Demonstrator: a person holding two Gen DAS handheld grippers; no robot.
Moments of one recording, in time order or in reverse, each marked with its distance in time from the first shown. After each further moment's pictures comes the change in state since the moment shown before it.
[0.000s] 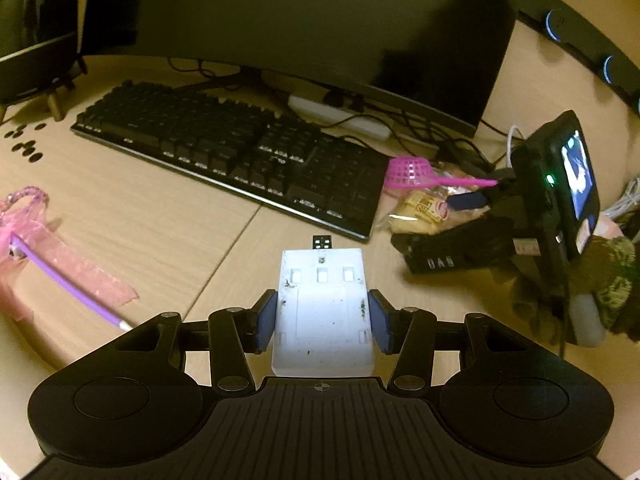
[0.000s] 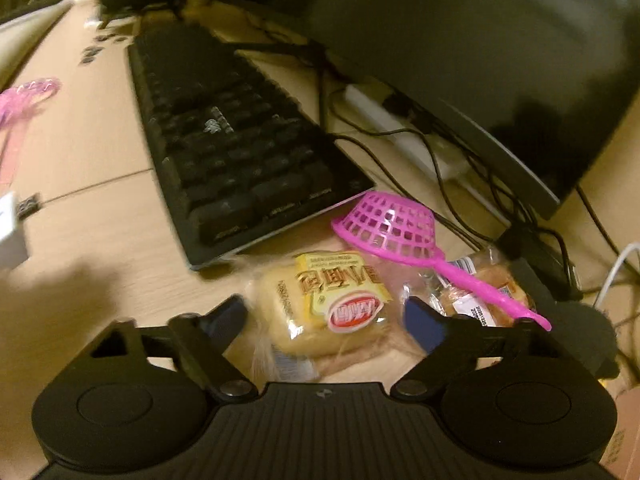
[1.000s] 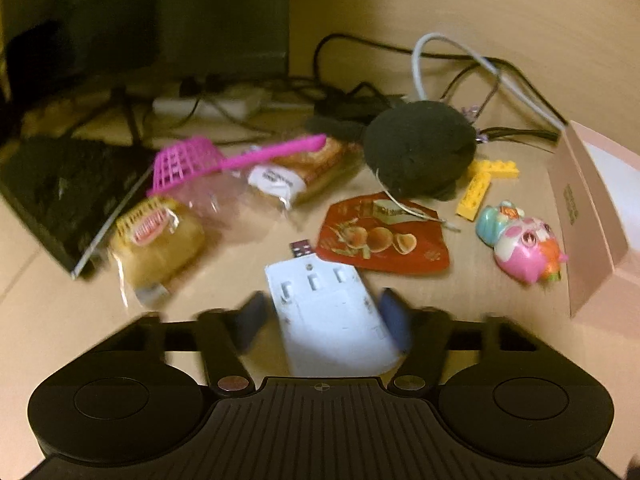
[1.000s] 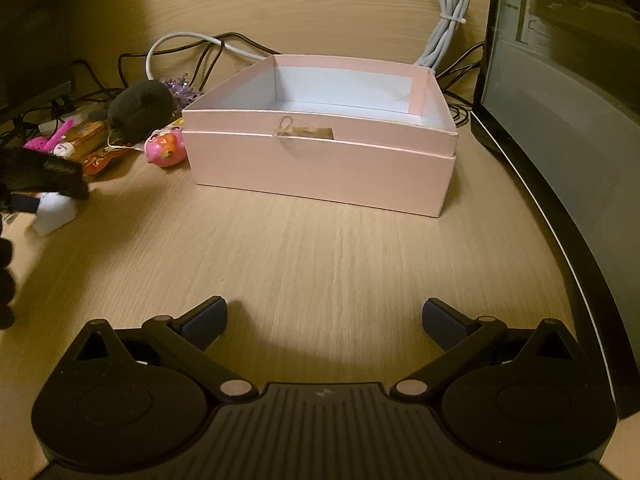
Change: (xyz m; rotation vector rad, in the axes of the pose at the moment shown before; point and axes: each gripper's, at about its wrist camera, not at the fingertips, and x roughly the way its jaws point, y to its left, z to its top) left arm 0.160 -0.263 0.000 0.143 0.019 0.243; right arm -0.172 -0.169 -0.301 0.751 0.044 -0.357
